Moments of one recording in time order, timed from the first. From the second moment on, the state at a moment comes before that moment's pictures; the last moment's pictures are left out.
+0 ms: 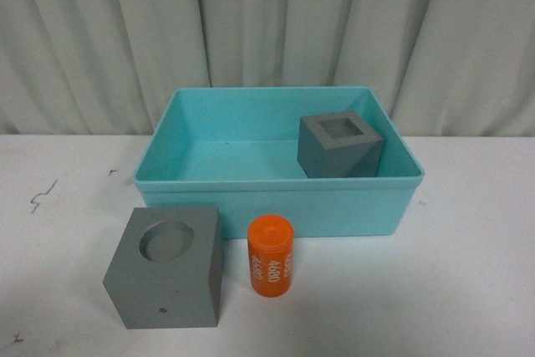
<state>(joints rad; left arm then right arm) 0.00 0.01 0.01 0.00 0.00 -0.01 0.00 0.00 0.01 0.00 0.00 0.00</state>
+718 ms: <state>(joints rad) -0.16 0.45 0.39 -0.35 -0.13 -0.47 0.00 0.00 0.01 0.00 0.00 0.00</state>
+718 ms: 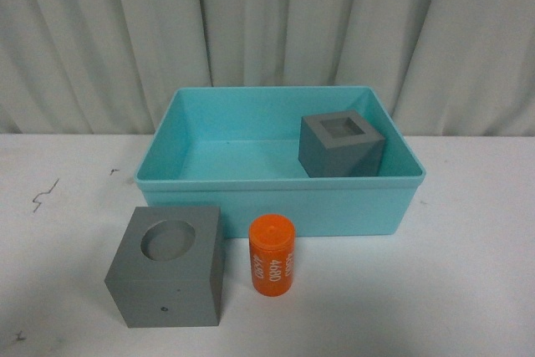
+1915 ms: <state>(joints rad) -0.26 1.59 0.77 0.01 -0.02 -0.23 0.00 0.00 0.01 0.00 0.00 0.00</state>
